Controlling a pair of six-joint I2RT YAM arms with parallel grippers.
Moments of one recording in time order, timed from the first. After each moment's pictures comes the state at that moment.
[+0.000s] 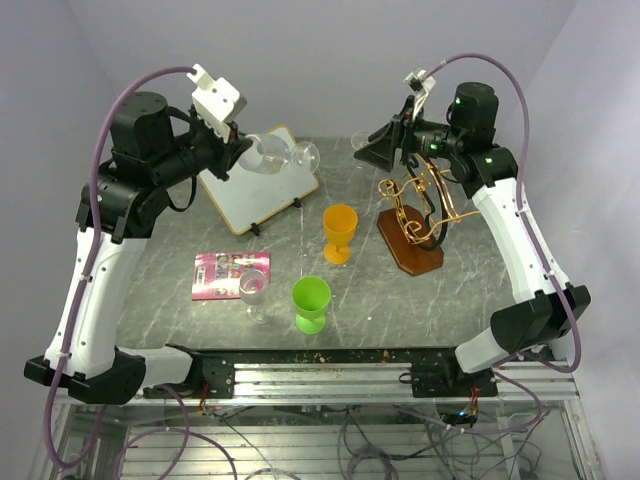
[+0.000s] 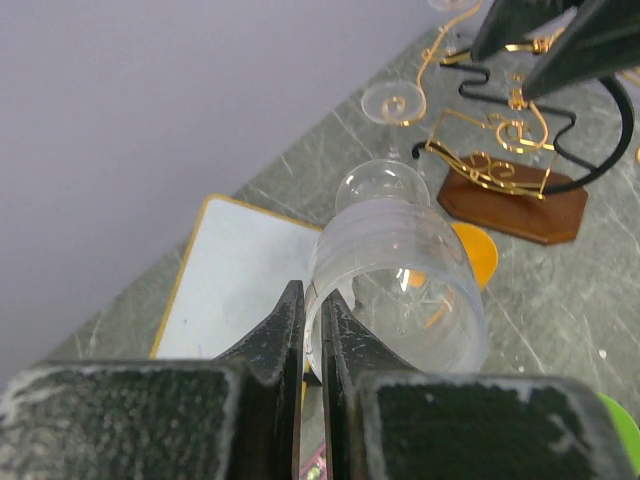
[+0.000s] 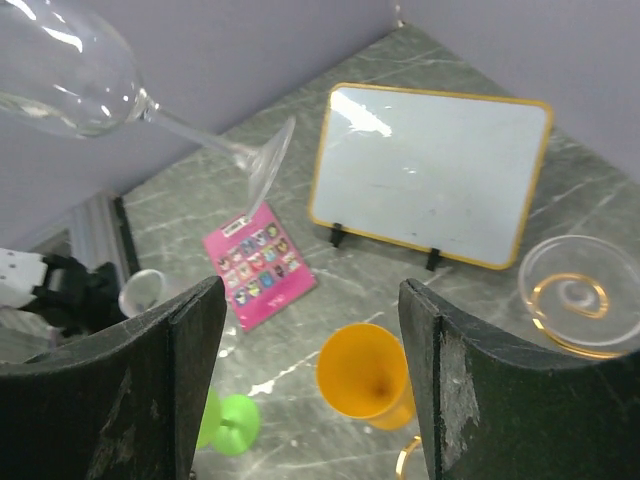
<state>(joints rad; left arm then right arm) -0.36 1.26 1.83 -0.79 0.35 0.28 0.26 1.53 1.75 -0.46 -0.85 0.02</state>
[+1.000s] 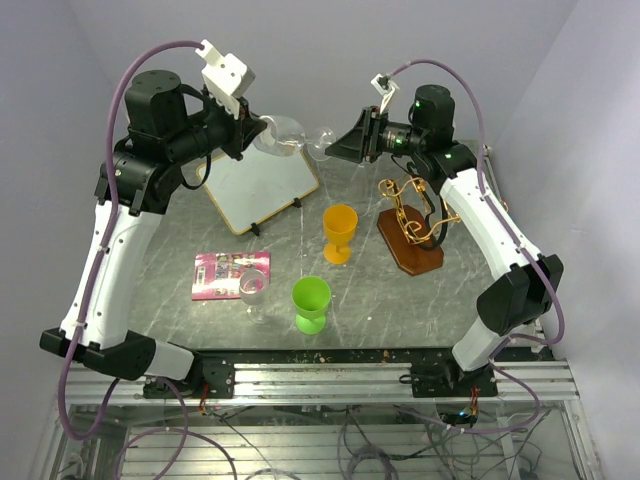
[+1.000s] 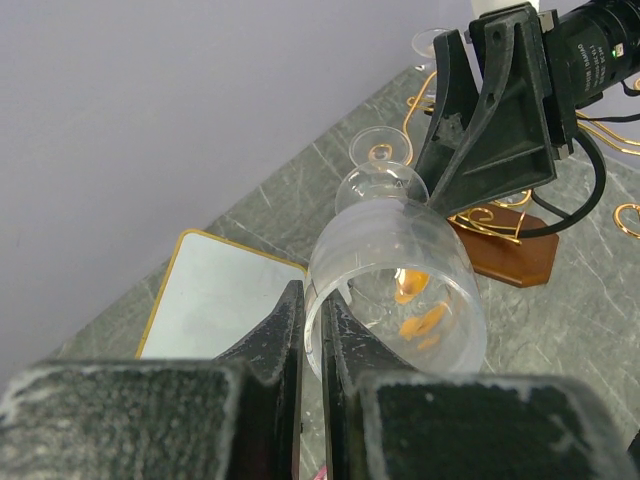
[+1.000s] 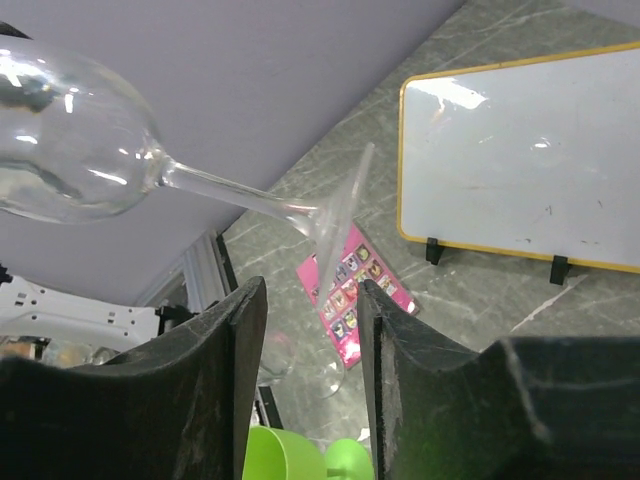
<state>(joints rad) -0.36 1.39 1.94 -0.70 0.39 0.19 0.38 1.67 1.73 -0.26 -0.82 0.43</state>
